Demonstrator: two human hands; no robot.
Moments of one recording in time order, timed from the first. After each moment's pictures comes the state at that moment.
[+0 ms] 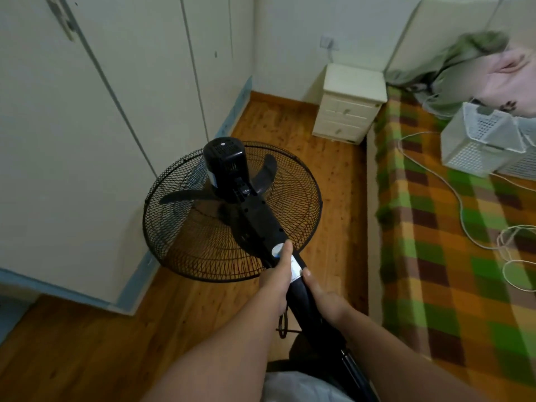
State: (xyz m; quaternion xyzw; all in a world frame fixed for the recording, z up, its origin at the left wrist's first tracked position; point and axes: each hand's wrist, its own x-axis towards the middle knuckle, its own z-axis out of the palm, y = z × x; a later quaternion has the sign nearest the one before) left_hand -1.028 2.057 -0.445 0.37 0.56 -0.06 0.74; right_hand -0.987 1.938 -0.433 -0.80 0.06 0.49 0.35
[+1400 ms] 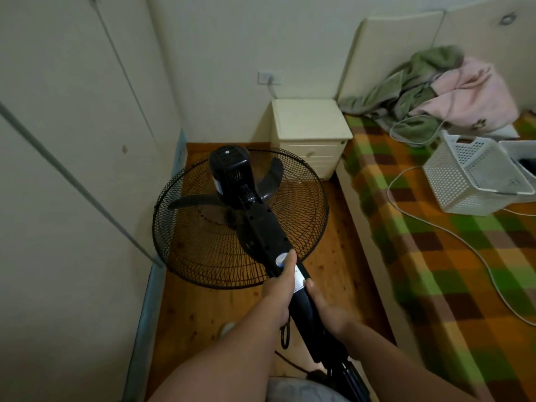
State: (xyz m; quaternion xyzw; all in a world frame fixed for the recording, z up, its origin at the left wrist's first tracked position) left_hand -0.527 2.374 -0.450 0.47 0.50 -0.20 0.70; right_hand -0.537 2.251 -0.429 -0.78 0.14 0.38 0.48
